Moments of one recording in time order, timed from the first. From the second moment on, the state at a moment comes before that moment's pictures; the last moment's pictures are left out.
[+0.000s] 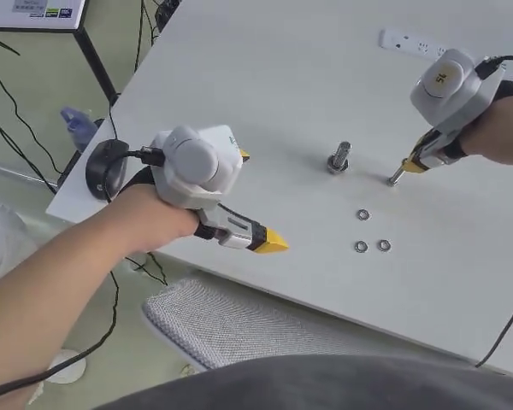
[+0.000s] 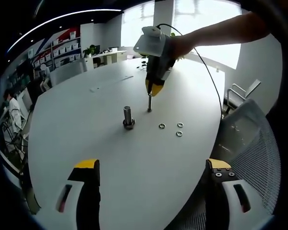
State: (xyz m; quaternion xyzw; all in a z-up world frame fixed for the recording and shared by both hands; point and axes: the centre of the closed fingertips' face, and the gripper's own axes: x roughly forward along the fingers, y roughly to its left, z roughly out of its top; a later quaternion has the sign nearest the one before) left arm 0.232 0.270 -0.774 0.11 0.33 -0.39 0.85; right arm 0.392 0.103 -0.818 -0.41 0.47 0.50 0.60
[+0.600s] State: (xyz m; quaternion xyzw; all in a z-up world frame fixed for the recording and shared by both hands) left arm 0.228 0.273 -0.778 0.10 0.33 -0.39 0.85; right arm 0.387 0.106 -0.822 -0.41 0.48 0.50 0.60
